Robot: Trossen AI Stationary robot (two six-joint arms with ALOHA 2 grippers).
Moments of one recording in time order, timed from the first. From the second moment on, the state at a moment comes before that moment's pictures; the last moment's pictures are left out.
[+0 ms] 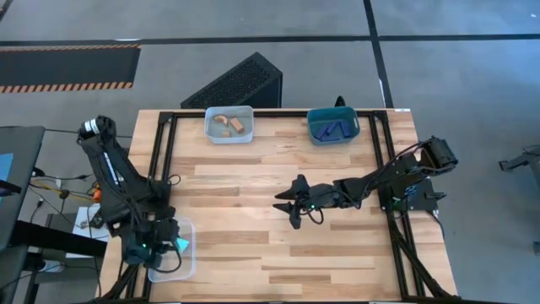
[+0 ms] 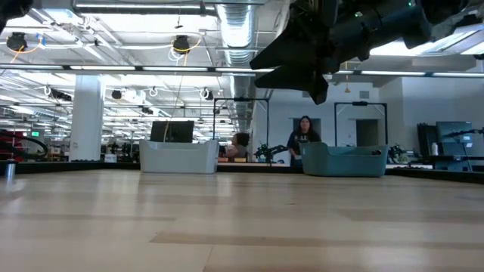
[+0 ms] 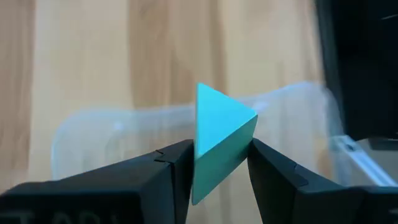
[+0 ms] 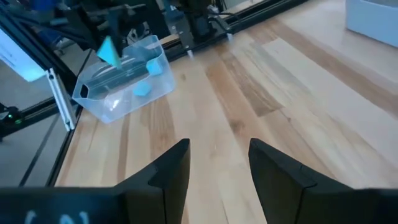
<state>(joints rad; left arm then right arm) -1.14 1.03 0.72 -0.82 -0.33 -1.07 0.24 1.59 0.75 0.49 0.29 0.51</state>
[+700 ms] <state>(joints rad) -0.97 1.13 0.71 -0.63 -0.75 -0.68 0.28 1.46 0.75 0.47 0.43 0.25</state>
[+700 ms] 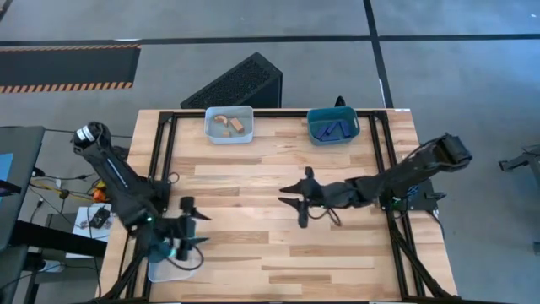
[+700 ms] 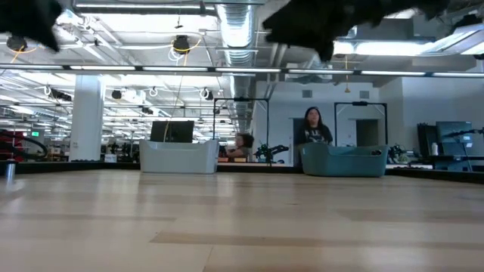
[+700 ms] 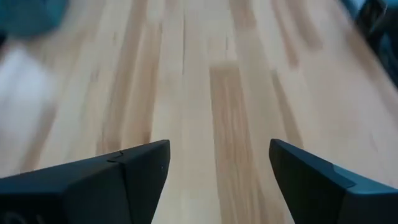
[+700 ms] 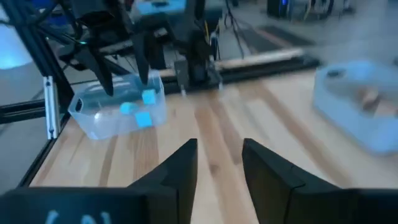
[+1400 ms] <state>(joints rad) -0.22 1.13 0.58 0.26 -0.38 0.17 0.49 0.86 0.50 0.22 0.49 -0.02</state>
